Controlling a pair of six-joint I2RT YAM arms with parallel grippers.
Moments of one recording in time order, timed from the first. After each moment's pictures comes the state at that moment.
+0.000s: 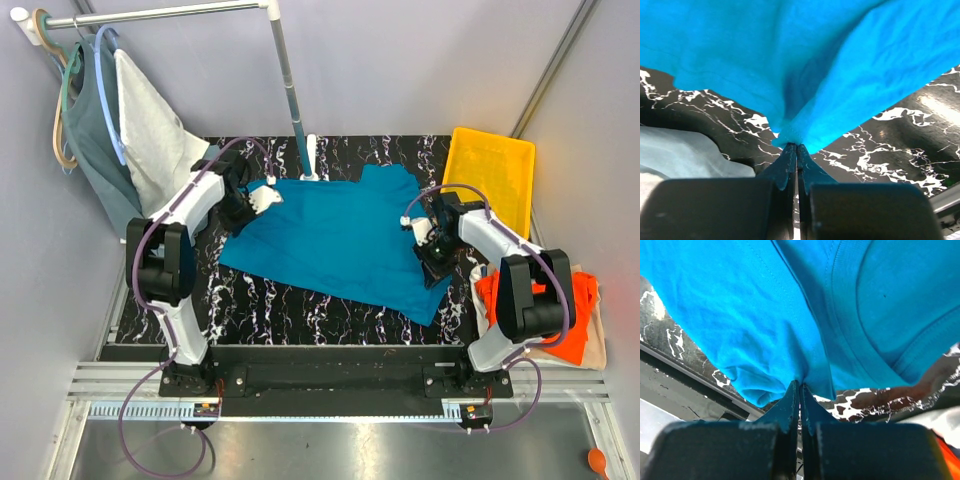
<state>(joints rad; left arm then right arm) -0.17 1.88 1.52 -1.06 0.13 0.89 0.16 1.61 1.04 -0.97 -0.27 -0.42</state>
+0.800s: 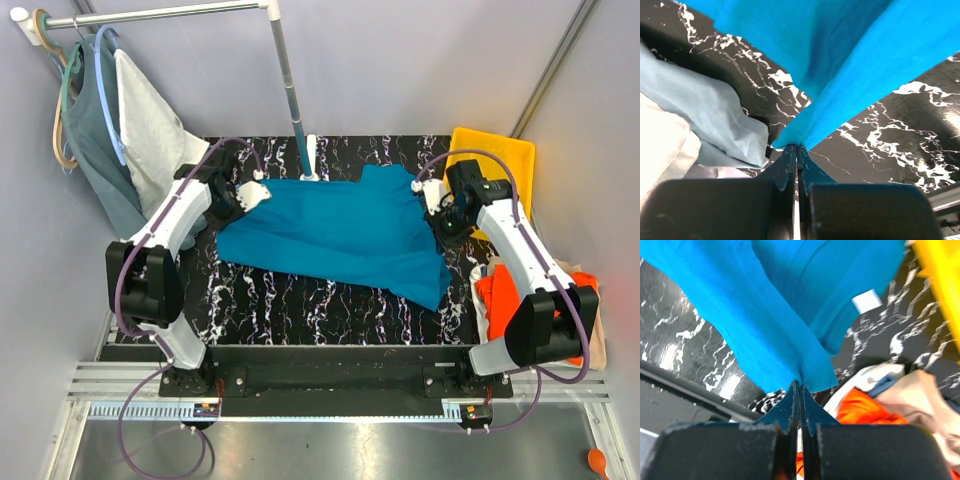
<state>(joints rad) -0.16 1.69 1.43 -1.03 0.01 0.84 0.16 1.45 1.28 -1.09 -0.16 -0.41</state>
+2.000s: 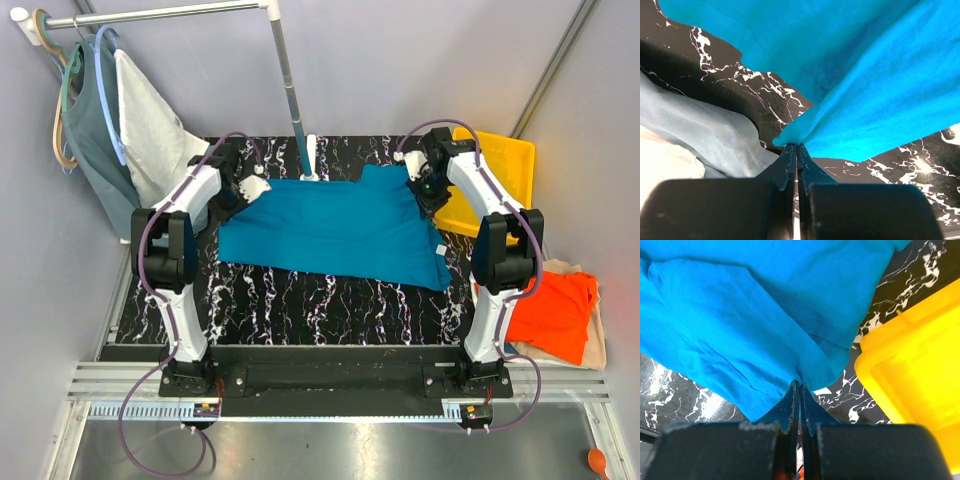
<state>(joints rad) -0.11 1.98 1.60 -0.97 -0.02 0.82 0.16 1.98 1.75 -1.08 -0.12 -0.43</state>
